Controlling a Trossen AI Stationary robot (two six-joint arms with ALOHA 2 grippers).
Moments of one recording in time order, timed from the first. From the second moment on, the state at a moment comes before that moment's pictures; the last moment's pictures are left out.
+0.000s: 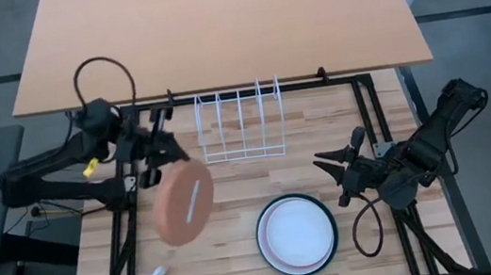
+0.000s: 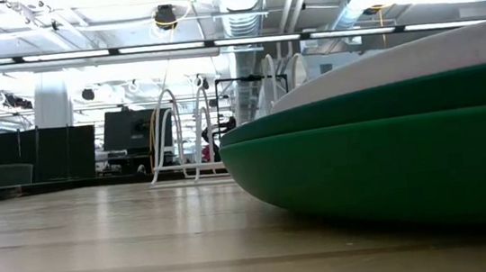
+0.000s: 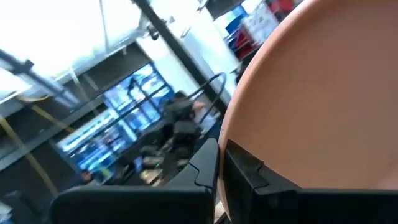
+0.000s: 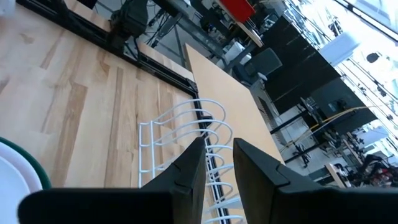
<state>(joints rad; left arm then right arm) 0.24 0.93 1.06 0.13 0.76 0.54 0.71 1.15 1.18 -0.59 1.15 -0.22</state>
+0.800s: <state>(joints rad) 0.45 1.24 1.06 0.53 1.04 0.12 0.71 1.15 1.18 -0.59 1.15 -0.22</state>
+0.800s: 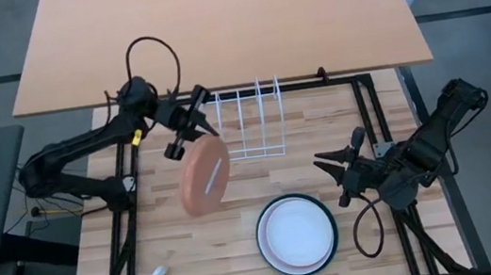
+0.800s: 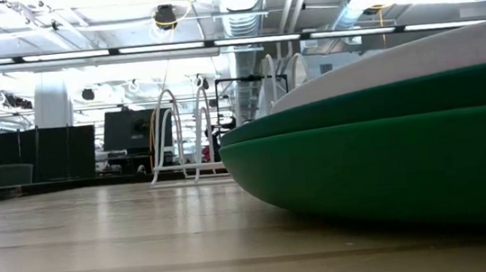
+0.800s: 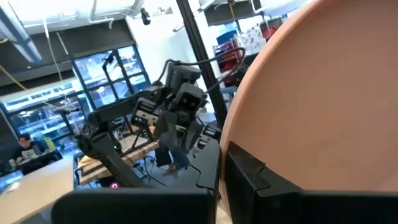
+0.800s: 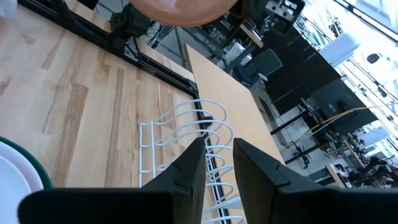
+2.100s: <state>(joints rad) 0.45 1.24 1.06 0.40 0.60 -0.45 0.71 1.15 1.18 -0.59 1.15 -0.21</state>
